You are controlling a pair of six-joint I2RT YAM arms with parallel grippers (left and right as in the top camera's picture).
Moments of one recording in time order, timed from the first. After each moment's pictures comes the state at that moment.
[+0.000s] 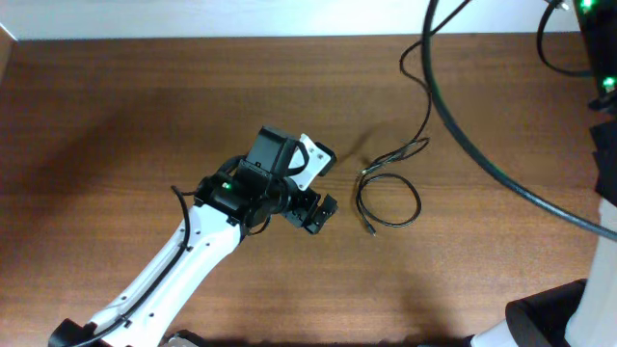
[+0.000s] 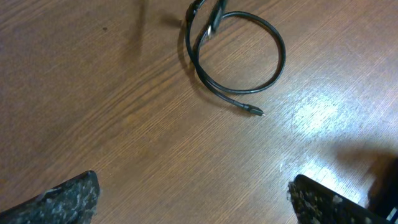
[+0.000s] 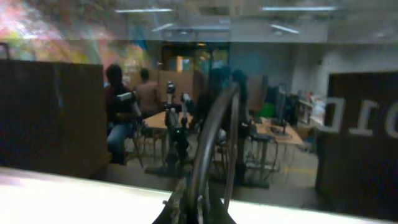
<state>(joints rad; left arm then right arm) -0.50 1.41 1.10 -0.70 0.28 0.11 0.28 1.71 2.70 -0.72 0.08 -0.07</state>
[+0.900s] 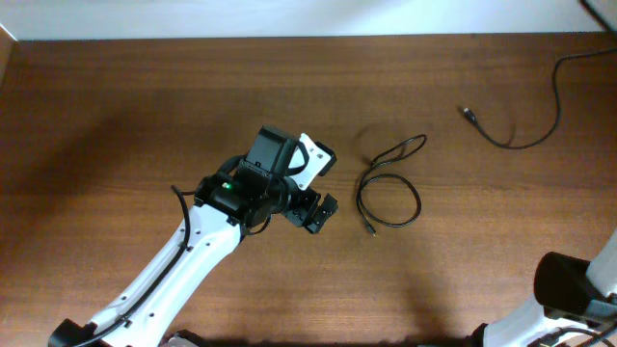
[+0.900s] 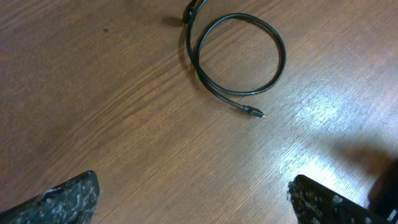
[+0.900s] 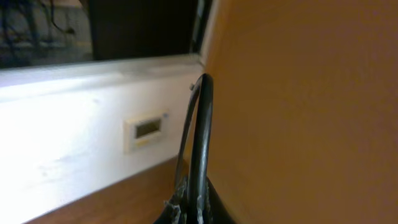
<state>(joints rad) -0.50 1.41 1.10 -0.69 0.28 0.11 -0.28 1.84 2.54 -0.91 0.45 -0.13</state>
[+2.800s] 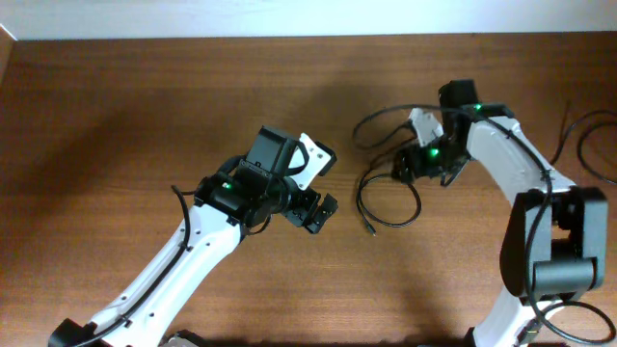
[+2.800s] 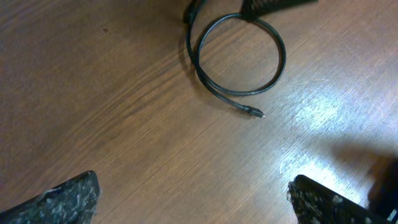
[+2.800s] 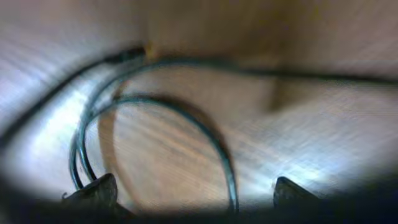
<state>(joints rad) -0.50 1.41 1.10 -0.69 0.28 0.11 0.08 1.94 1.37 -0.90 -0.33 -0.19</state>
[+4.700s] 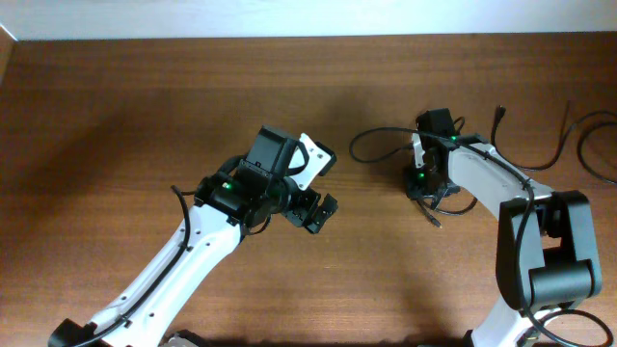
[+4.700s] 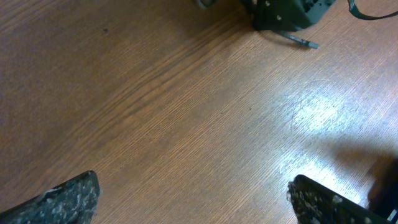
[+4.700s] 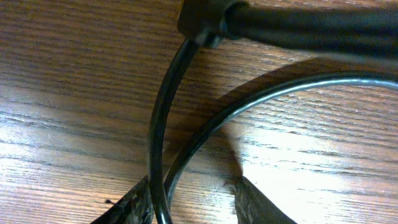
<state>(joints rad) -0.50 1.41 1.10 -0.69 0.28 0.11 0.16 1.89 1.15 -0.69 0.00 0.07</state>
